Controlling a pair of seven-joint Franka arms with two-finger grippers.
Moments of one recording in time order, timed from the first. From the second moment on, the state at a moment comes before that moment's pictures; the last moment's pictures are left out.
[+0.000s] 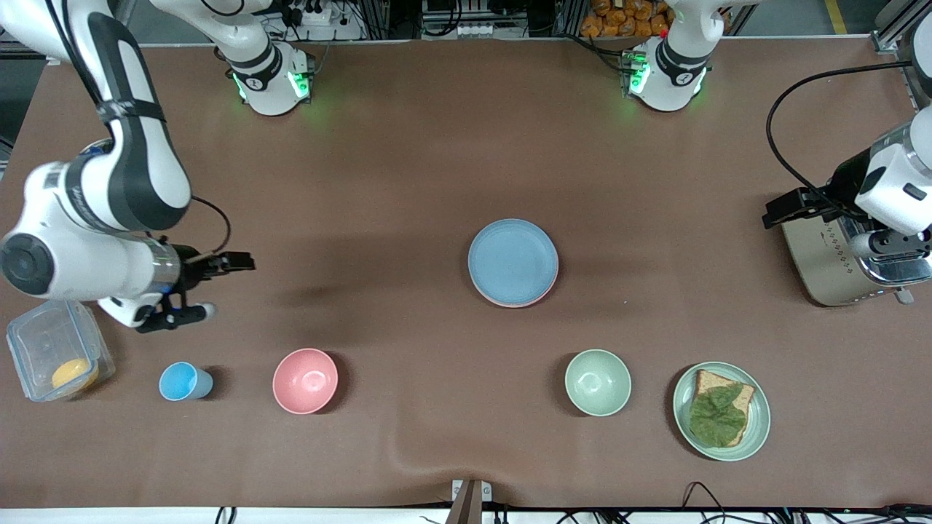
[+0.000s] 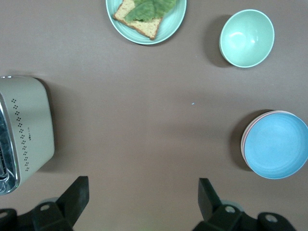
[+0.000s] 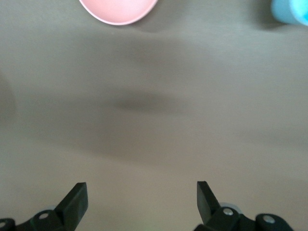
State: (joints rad) left arm 0.08 0.10 -0.16 -1.56 -0.04 1.59 -0.19; right arm 0.01 0.35 0.07 -1.62 0.10 1.70 -0.15
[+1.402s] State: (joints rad) left arm 0.15 0.09 -0.18 -1.54 -0.04 1.59 -0.19; right arm -0.06 0.00 0.01 -1.59 0.01 1.57 -0.17
